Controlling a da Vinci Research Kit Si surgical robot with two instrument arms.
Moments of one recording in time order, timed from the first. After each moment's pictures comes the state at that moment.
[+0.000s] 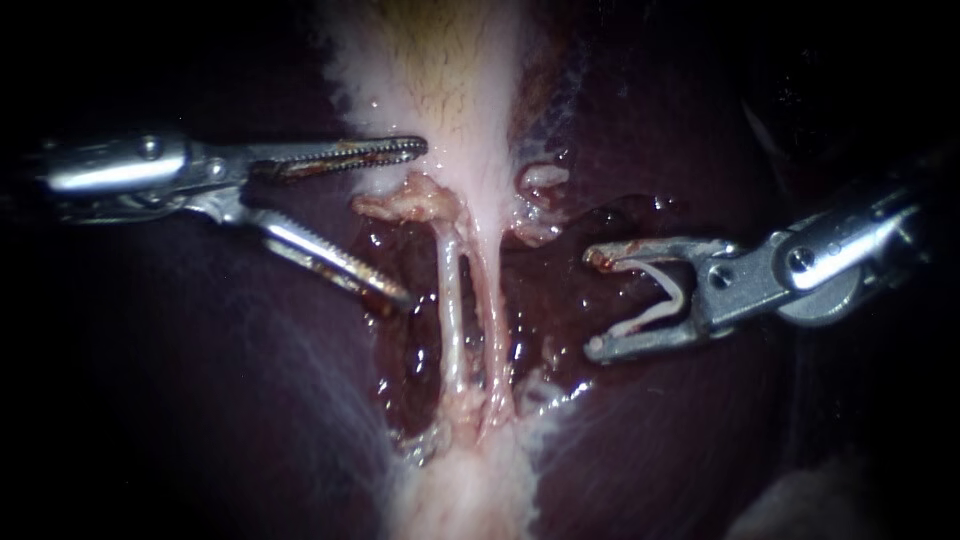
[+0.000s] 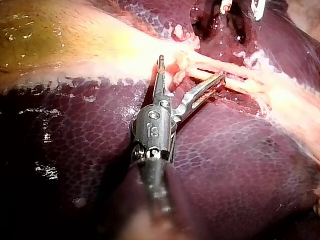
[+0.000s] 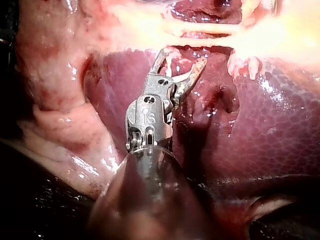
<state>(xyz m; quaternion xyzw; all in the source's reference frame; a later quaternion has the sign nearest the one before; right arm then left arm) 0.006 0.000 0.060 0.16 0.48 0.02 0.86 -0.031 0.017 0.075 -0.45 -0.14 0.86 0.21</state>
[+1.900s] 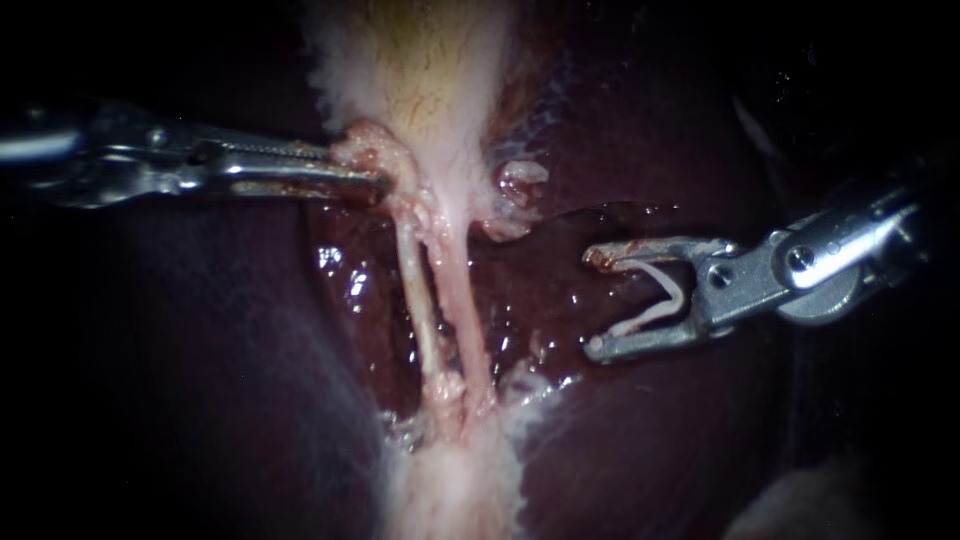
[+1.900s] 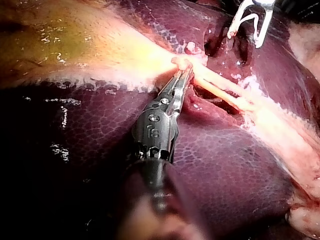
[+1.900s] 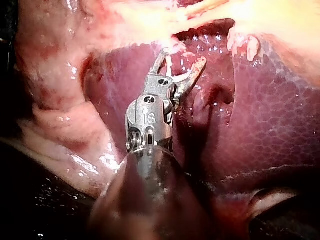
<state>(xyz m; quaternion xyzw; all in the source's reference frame) 0.005 0.000 0.060 0.16 0.48 0.02 0.86 -0.025 0.019 0.062 -0.41 -0.14 0.85 0.29</state>
